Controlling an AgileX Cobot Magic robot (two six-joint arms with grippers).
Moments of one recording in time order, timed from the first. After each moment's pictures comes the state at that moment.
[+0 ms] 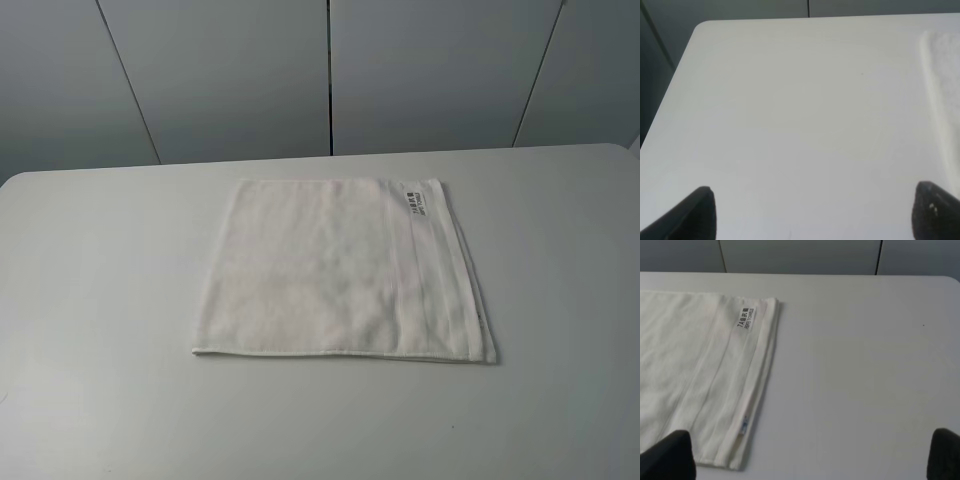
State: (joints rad) left arm 0.06 0.00 -0.51 0.05 1.08 -0.02; right arm 0.08 0.00 -0.51 -0.01 1.10 0.02
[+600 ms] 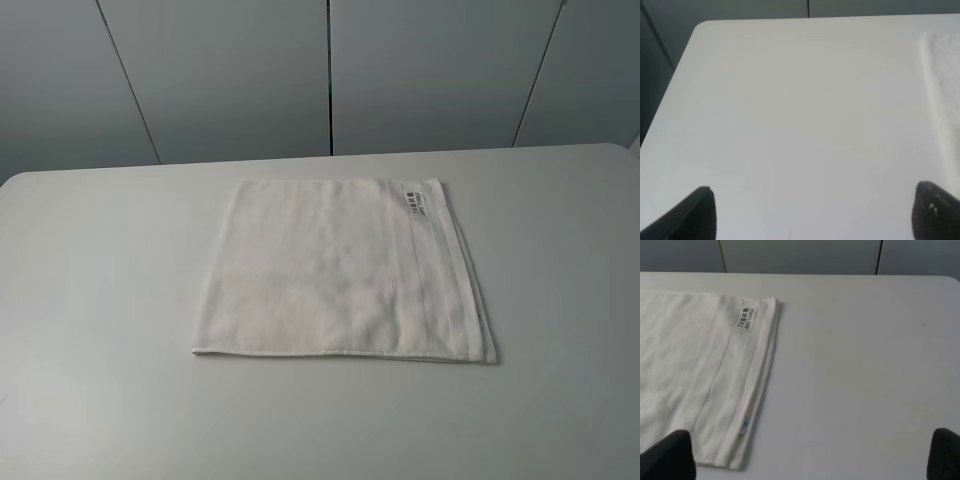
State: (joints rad) left arm 0.06 0.00 -0.51 0.05 1.08 -0.02; right arm 0.08 0.00 -0.51 -0.01 1.10 0.02
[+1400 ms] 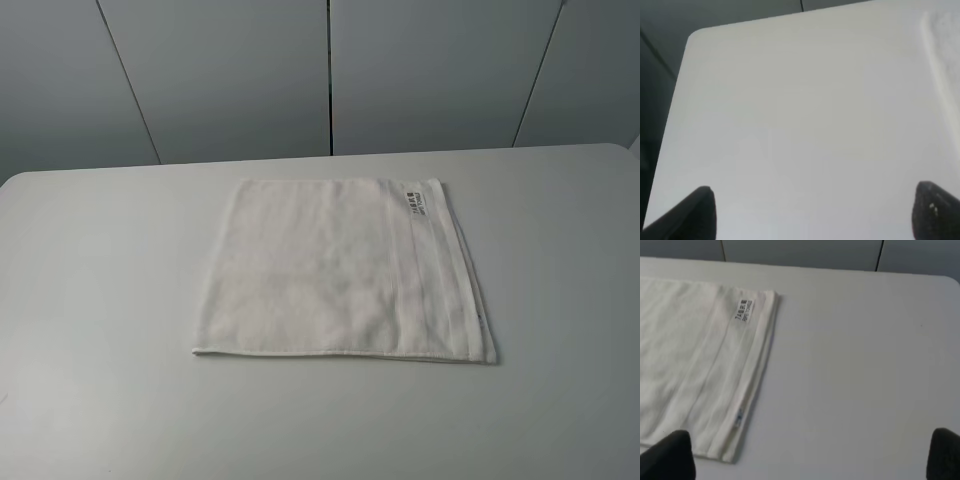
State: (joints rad) left arm 0.06 0.30 -0.60 0.05 0.98 0.13; right arm 0.08 0.23 -0.61 -0.01 1.09 -0.08
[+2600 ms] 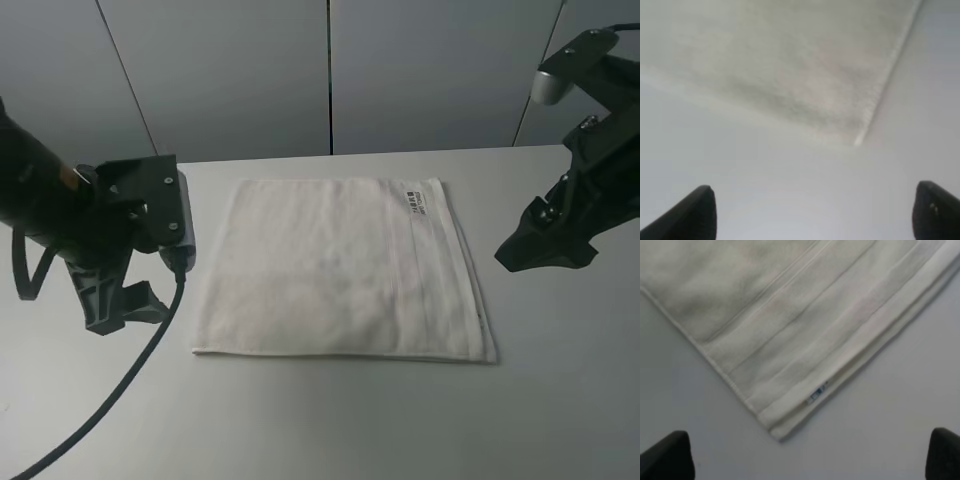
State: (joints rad) left arm -0.50 1.50 -0.80 -0.04 0.66 0.82; right arm 0.24 1.25 -0.82 0.23 0.90 -0.64
